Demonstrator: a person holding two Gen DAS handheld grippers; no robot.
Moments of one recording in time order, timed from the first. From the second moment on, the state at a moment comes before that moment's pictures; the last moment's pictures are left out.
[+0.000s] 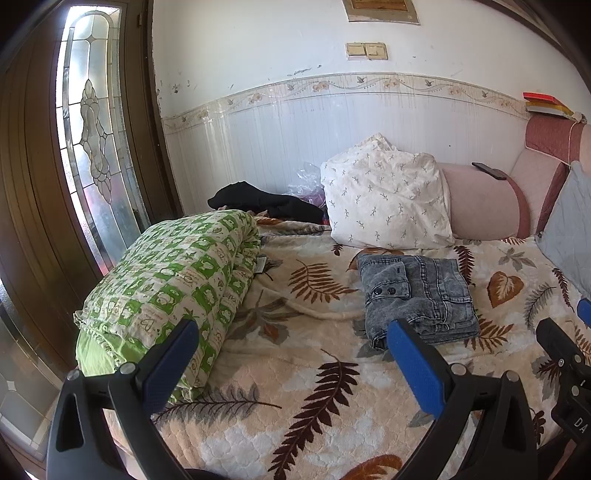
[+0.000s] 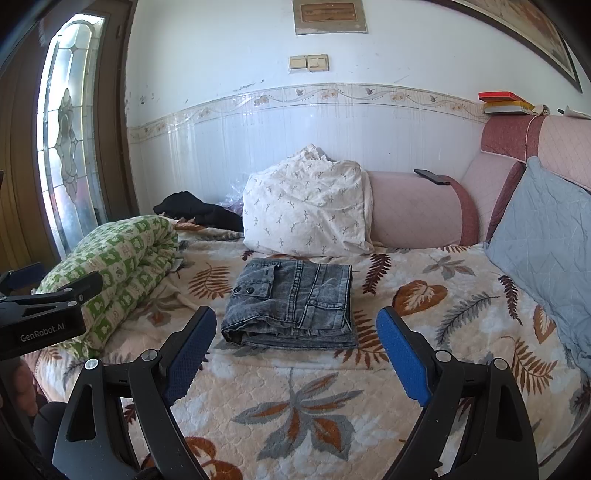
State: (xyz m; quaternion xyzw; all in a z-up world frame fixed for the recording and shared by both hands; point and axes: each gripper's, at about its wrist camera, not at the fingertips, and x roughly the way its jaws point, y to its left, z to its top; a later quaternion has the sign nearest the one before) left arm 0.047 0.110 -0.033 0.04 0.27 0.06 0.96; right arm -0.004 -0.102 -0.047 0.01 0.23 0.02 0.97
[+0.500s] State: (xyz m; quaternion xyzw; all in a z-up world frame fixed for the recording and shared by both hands) left arm 0.046 0.111 -0.033 0.04 0.27 0.06 0.96; right arm -0.005 -0.100 -0.048 0.00 0.23 0.02 0.97
